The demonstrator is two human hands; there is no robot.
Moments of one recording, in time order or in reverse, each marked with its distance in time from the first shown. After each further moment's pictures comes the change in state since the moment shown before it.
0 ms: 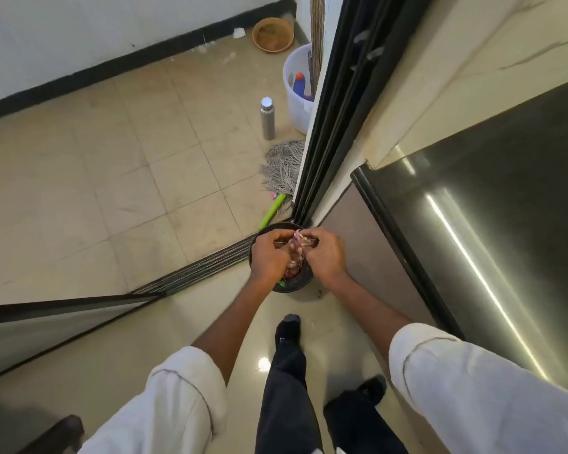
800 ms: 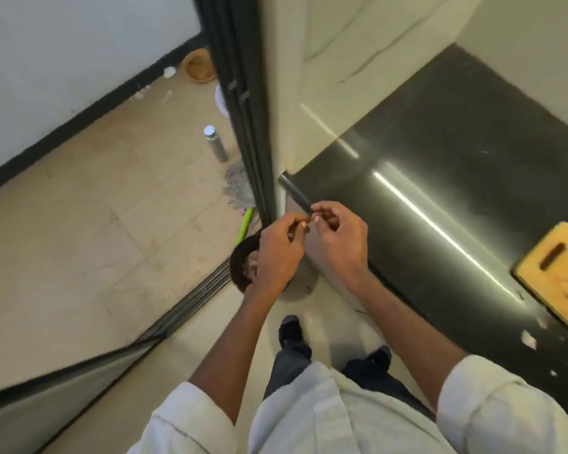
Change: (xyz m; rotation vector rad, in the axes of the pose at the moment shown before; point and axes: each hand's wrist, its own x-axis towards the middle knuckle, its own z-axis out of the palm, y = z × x) left_hand -0.077 0.135 0.041 0.200 -0.103 0.485; right_hand -0.070 -0.031 -0.147 0.288 0.424 -0.027
